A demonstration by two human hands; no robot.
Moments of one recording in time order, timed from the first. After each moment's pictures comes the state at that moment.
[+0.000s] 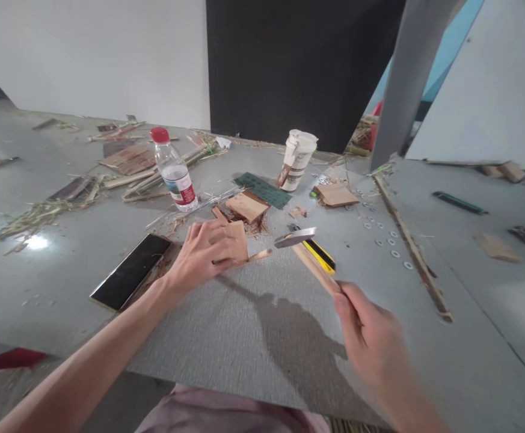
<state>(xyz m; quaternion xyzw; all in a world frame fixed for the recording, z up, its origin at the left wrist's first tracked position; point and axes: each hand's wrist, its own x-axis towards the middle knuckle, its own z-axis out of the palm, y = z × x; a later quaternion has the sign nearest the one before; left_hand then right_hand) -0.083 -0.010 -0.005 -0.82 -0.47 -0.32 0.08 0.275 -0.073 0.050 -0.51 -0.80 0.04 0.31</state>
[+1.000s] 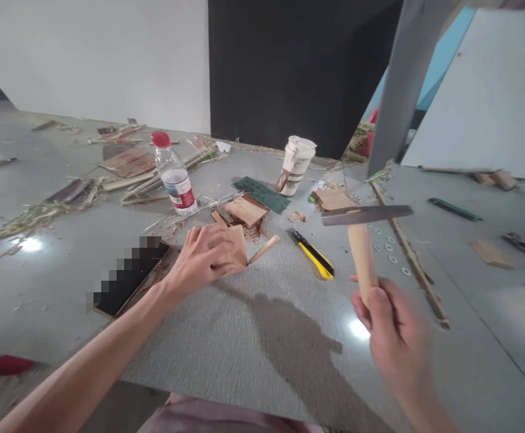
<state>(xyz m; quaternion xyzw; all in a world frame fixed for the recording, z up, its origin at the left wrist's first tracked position) -0.082 -0.010 -0.006 -0.82 -0.46 -0.34 0.08 0.292 -0.060 0.053 -0.57 -0.68 0.18 0.42</state>
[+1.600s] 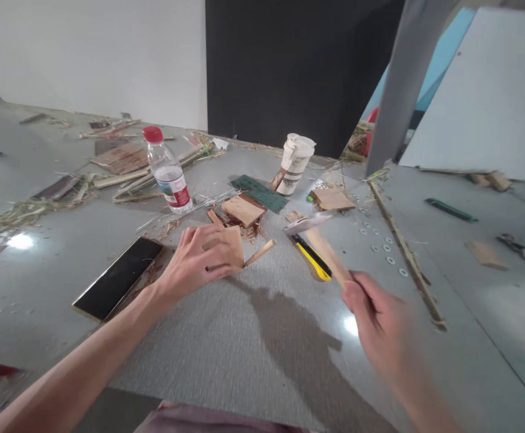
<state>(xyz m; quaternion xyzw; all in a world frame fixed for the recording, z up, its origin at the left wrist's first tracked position) -0.080 -0.010 -0.004 -0.82 -0.46 -0.34 0.08 0.291 -0.045 0.064 -0.56 -0.76 0.10 0.32</state>
